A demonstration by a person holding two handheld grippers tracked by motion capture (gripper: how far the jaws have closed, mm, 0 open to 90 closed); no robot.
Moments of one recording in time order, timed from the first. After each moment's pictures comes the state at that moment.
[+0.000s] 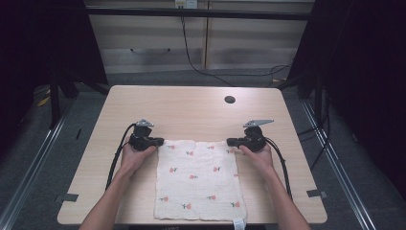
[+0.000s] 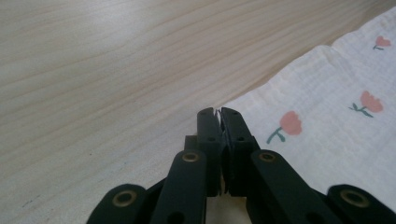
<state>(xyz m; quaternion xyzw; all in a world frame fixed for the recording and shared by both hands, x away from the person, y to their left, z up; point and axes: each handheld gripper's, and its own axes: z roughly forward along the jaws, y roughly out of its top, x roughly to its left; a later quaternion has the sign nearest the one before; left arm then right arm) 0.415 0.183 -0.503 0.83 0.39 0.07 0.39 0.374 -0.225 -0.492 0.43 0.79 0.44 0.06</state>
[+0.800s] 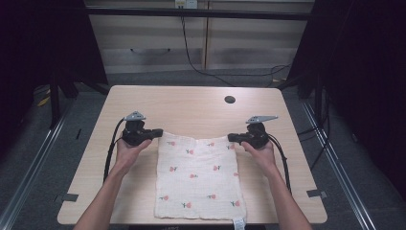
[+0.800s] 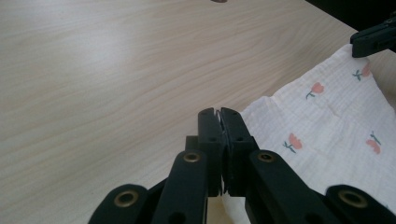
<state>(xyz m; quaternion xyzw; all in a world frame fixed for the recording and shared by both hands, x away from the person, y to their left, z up) 0.405 0.191 -0.455 0.80 0.37 0.07 0.47 0.373 -0.228 -0.471 0.42 0.78 0.46 0.07</state>
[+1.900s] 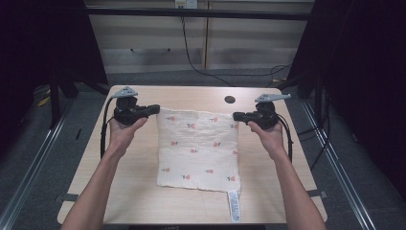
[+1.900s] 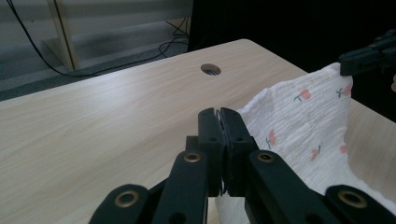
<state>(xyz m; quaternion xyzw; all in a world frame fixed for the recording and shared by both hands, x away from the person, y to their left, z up) 0.414 0.193 -0.372 0.77 0.35 0.12 0.51 0.388 -0.238 -0.395 0.39 0.77 0.49 0.12</state>
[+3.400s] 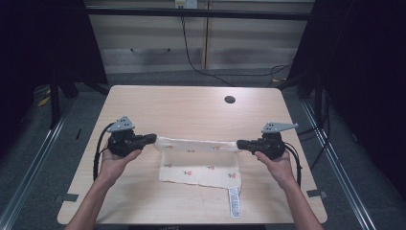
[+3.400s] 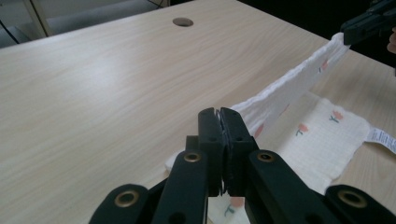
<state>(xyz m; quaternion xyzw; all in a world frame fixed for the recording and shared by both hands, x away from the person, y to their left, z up) 0.342 0.208 -0.416 0.81 0.31 0.10 0.49 0.314 -0.249 -0.436 0.36 0.78 0.50 0.09</state>
